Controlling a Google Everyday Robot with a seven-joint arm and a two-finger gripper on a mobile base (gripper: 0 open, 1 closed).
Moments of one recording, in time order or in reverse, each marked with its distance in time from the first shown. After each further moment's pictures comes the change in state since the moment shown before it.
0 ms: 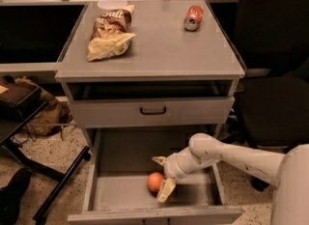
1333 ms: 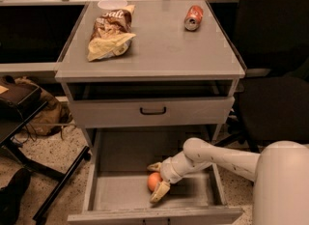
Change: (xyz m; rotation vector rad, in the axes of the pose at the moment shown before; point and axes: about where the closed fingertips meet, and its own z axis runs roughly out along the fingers) arm 0.025 -0.013 0.044 -0.038 -0.010 0.031
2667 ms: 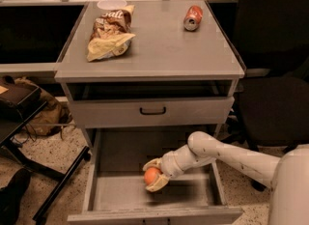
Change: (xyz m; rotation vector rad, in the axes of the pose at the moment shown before) arm -0.046 0.007 -0.031 -0.003 -0.107 -0.073
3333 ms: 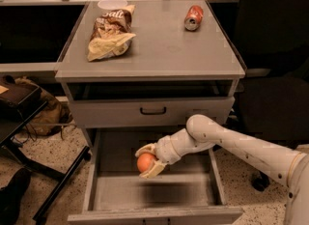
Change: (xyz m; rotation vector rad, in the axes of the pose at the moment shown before) arm -0.091 -0.002 -0.040 0.005 -0.048 -0.150
